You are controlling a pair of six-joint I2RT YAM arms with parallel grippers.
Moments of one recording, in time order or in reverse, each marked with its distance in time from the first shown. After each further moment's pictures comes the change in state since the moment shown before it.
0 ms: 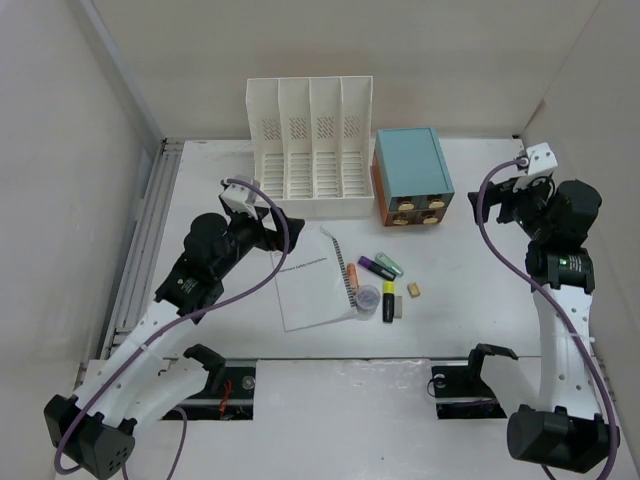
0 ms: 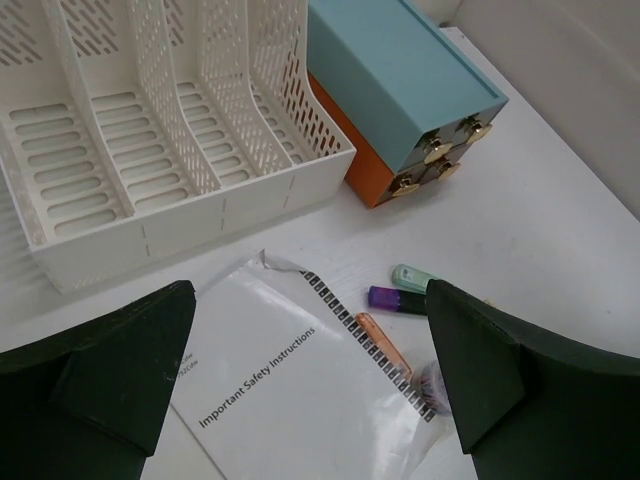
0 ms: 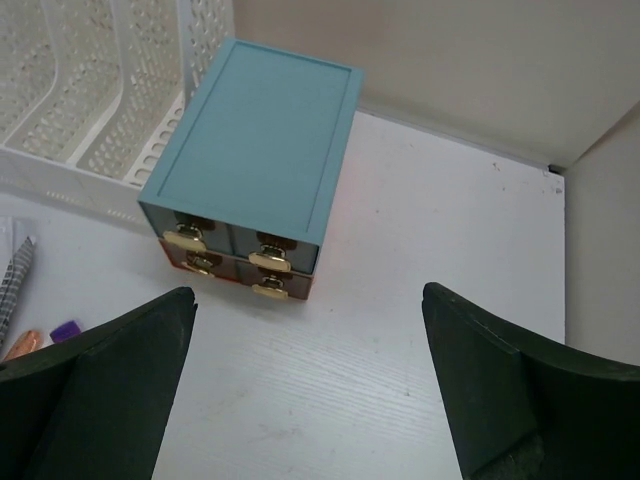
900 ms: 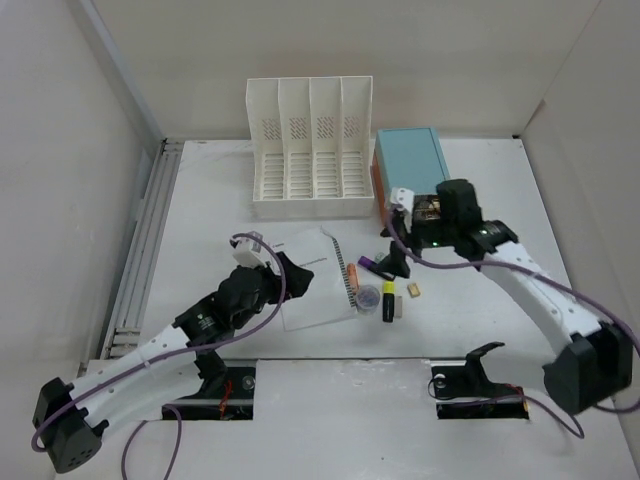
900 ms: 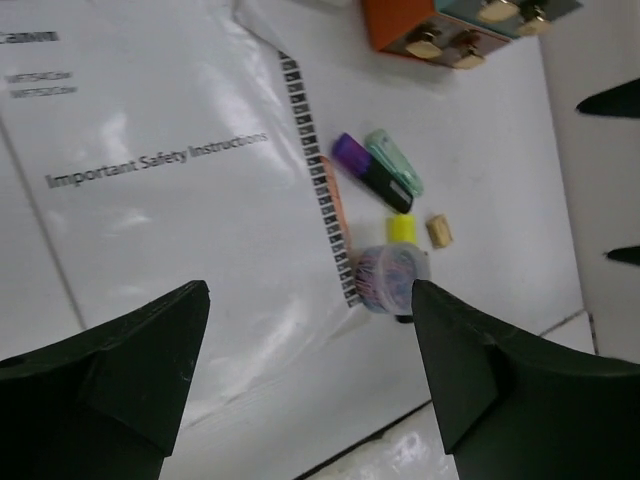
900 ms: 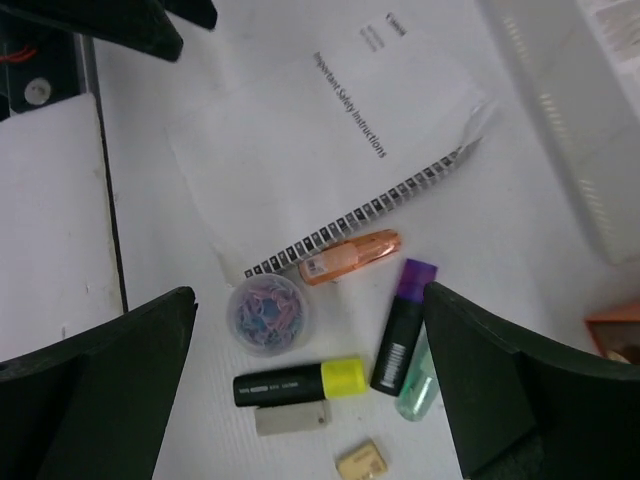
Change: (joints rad) left arm -0.335 -0.154 -0.350 -0.057 -0.328 -0.596; right arm 0.555 0.269 -0.021 -0.193 -0.409 -0.277
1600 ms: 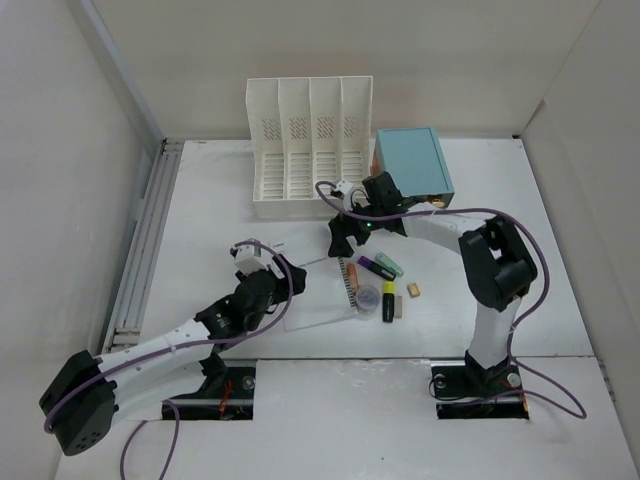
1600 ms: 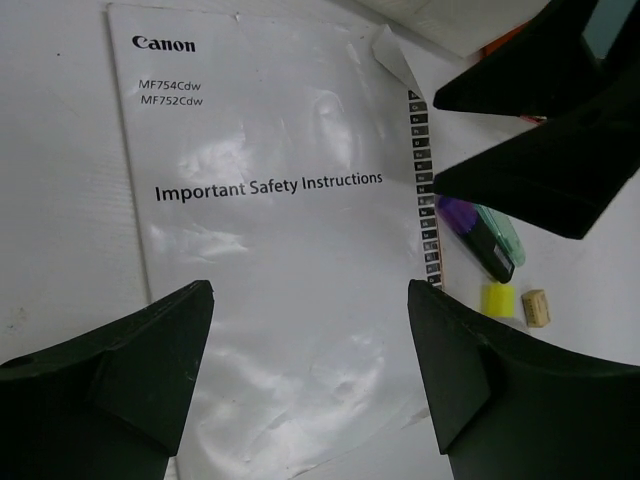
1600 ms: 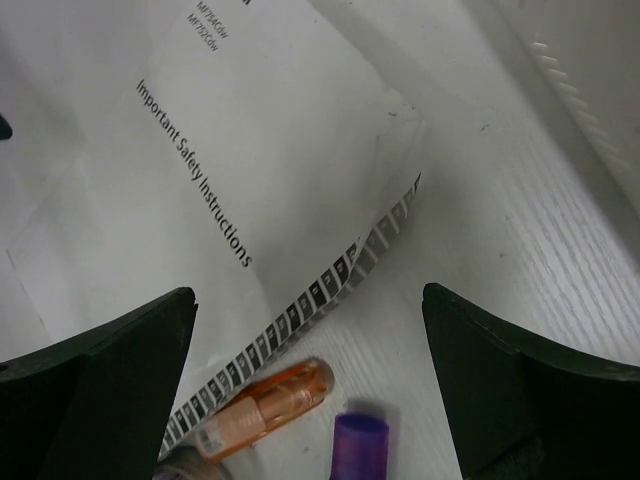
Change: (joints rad) left arm 0.000 0.175 -0.126 0.197 -0.231 -0.064; right arm 0.186 0.731 0.267 0.275 0.245 0.290
